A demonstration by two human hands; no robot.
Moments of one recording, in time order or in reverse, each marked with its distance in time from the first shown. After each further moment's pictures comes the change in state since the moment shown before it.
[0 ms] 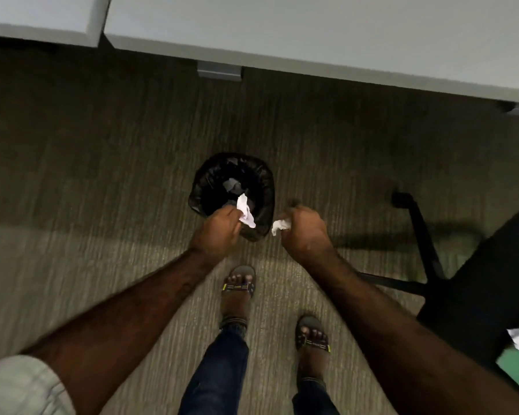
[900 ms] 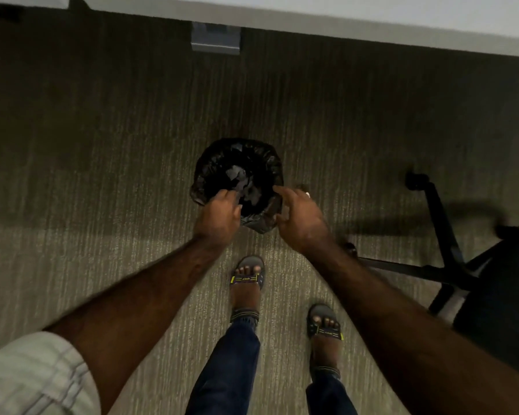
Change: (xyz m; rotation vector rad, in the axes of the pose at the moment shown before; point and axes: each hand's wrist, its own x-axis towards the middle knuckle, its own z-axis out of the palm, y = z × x) left_hand 0.029 -0.045 0.025 0.120 -0.001 -0.291; right_hand 0.045 0.005 0.057 0.133 0.051 -0.048
